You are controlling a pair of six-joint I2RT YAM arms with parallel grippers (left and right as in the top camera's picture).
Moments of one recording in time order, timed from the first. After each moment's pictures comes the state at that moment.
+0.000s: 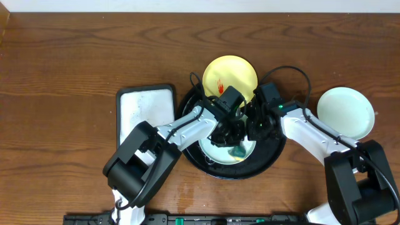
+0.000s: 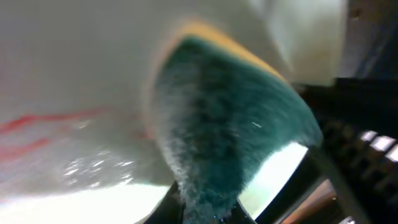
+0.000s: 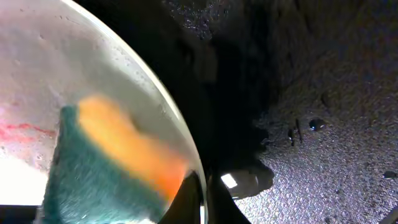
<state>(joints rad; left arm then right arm) -0.73 1.96 1.19 -0.57 0.48 -0.76 0.38 1.71 0.93 -0.62 -0.14 0.33</state>
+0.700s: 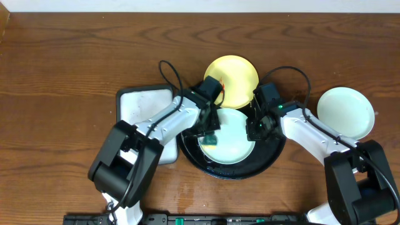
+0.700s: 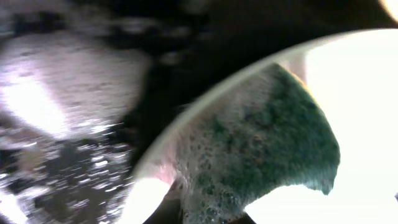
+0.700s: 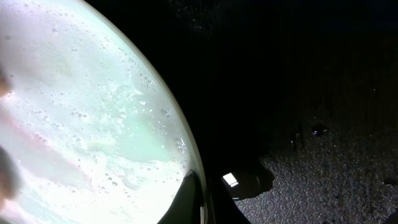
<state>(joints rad) -0.59 1.90 1.19 -0.72 0.18 -0.78 0.38 1.71 0.93 -0.62 -0.15 0.33</state>
